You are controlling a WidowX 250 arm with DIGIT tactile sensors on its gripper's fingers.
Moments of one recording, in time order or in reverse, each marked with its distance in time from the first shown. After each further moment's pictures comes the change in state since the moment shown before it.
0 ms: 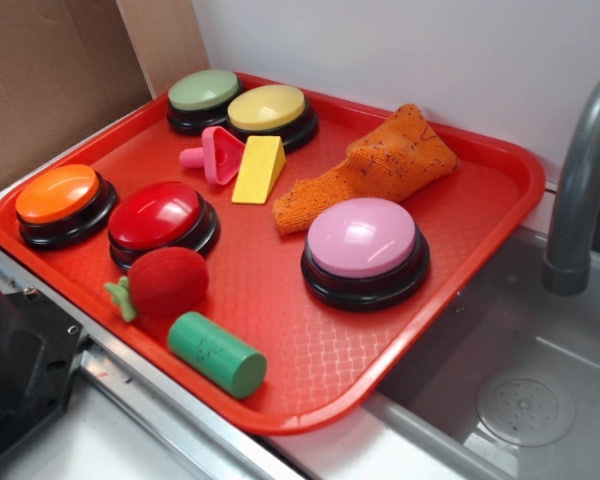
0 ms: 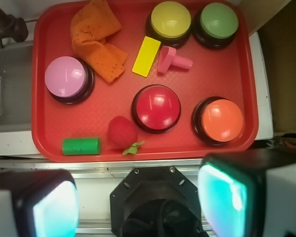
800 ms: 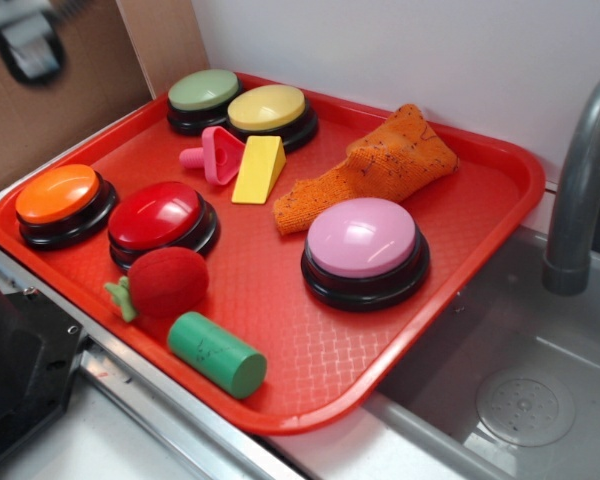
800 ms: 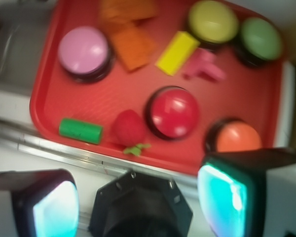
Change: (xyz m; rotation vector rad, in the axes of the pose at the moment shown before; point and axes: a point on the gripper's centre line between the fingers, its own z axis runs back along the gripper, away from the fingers) arm 0.014 -0.028 -0.066 -0.035 0.102 -0.445
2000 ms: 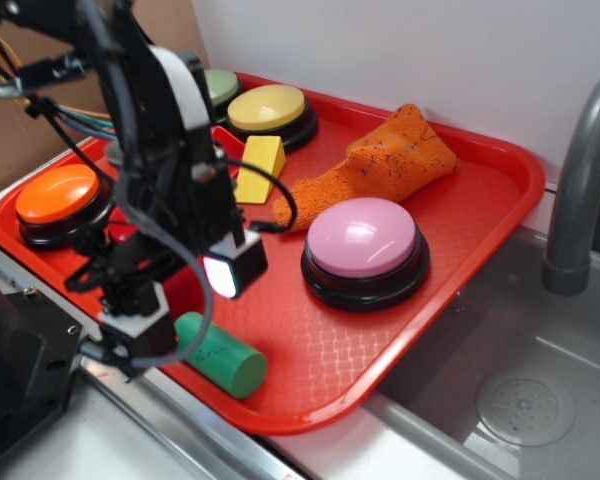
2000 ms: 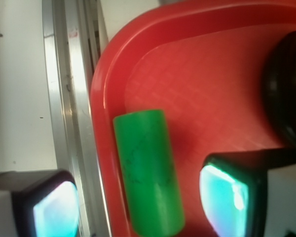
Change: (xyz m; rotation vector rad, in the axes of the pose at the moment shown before) arm 0.014 -0.068 -0.131 -0.154 -0.025 -0.986
